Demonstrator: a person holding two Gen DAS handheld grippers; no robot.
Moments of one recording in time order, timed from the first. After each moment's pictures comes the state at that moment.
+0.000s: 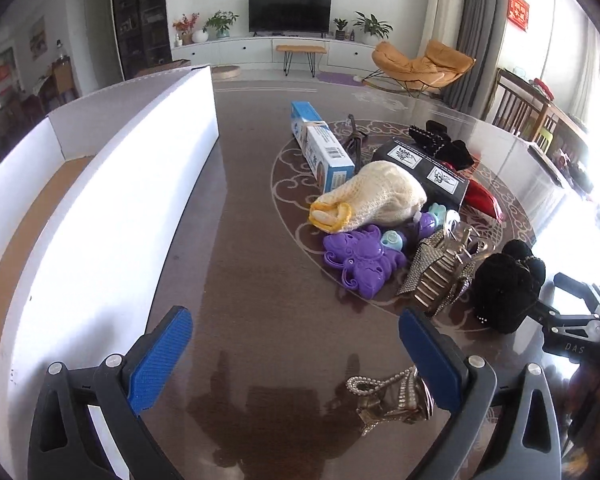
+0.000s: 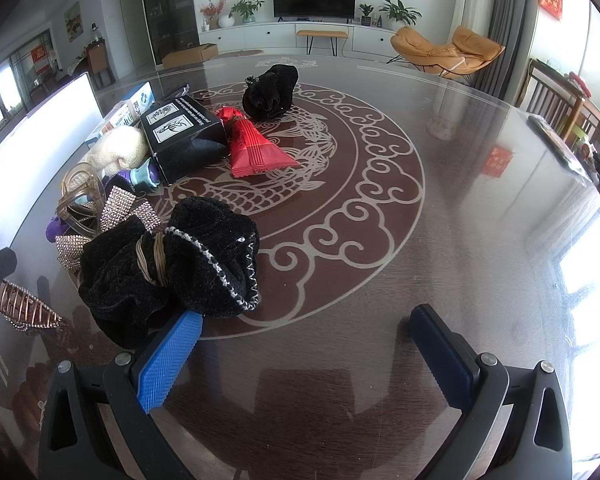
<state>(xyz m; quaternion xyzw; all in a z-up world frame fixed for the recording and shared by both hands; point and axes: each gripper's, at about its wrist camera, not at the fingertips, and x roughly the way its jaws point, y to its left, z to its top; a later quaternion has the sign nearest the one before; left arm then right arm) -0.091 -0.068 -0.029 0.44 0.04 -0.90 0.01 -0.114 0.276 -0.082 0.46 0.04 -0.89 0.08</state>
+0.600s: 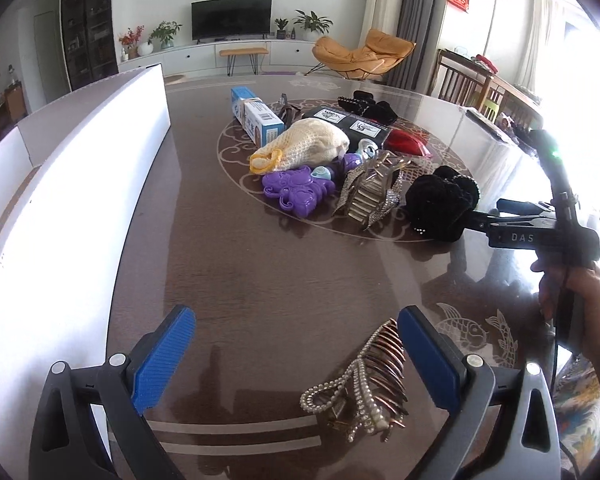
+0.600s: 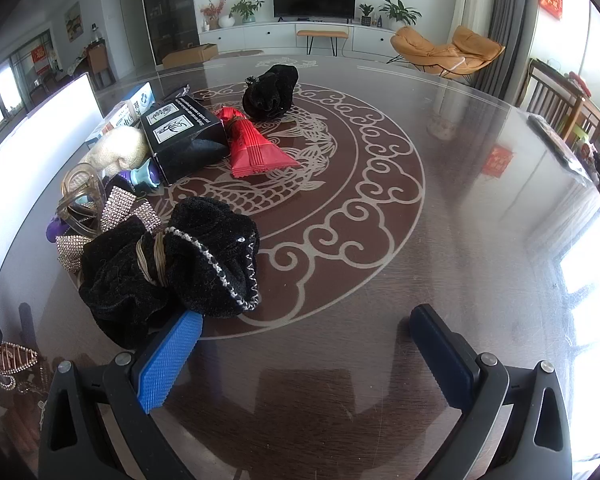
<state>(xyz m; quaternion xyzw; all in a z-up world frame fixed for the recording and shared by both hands) -0.021 -0.051 -0.037 0.43 0.01 -0.90 -0.11 -0.113 0.277 -0.082 0.46 0.04 -0.89 0.07</state>
